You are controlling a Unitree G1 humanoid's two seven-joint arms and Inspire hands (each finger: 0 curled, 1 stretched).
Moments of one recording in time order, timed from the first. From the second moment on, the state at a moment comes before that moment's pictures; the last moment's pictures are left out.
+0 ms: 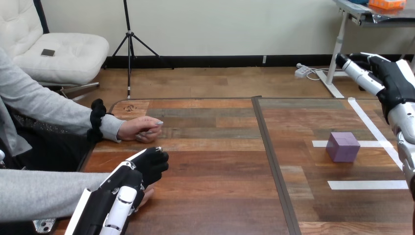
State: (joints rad) left arm 0.61 0.15 -0.03 -0.31 -0.28 -0.39 -0.34; right arm -0.87 -0.52 -0.11 1.29 -0.17 -0.26 0.03
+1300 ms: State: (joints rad) left arm 0.60 0.15 -0.02 -0.31 -0.29 -0.39 -0.35; right arm -0.85 -0.56 0.07 1.31 -0.37 -0.21 0.01
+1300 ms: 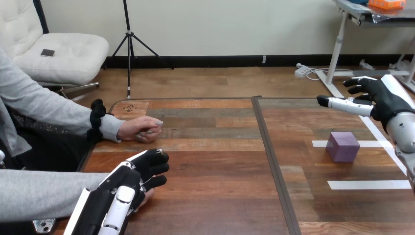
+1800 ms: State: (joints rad) left arm 0.60 0.15 -0.02 -0.31 -0.31 -0.39 -0.37; right arm -0.82 -0.56 0.11 1.32 -0.40 -0.19 0.01
